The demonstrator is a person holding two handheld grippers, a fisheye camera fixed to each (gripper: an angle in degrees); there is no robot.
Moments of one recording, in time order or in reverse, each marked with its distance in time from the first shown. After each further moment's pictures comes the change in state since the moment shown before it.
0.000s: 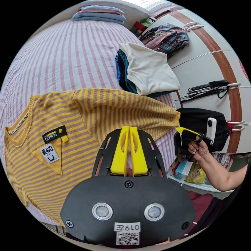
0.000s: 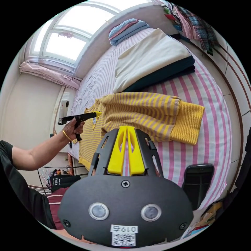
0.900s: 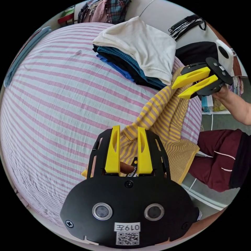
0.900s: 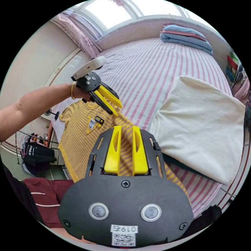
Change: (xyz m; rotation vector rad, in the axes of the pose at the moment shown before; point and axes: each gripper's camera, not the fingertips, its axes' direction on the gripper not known) left arm -0.044 -0.133 -0.044 -0.380 -0.175 0.702; right arm -0.191 -0.136 0.262 -0.146 0.148 -0.483
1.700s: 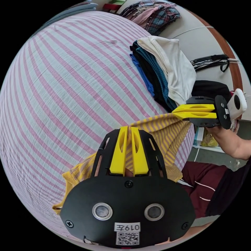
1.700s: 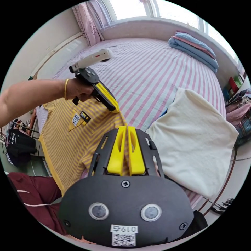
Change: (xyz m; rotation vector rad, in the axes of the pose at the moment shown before) left arm -0.060 -0.024 -0.004 0.142 0.166 -0.329; right arm -0.084 -0.100 0.093 -0.041 0.200 -0.137
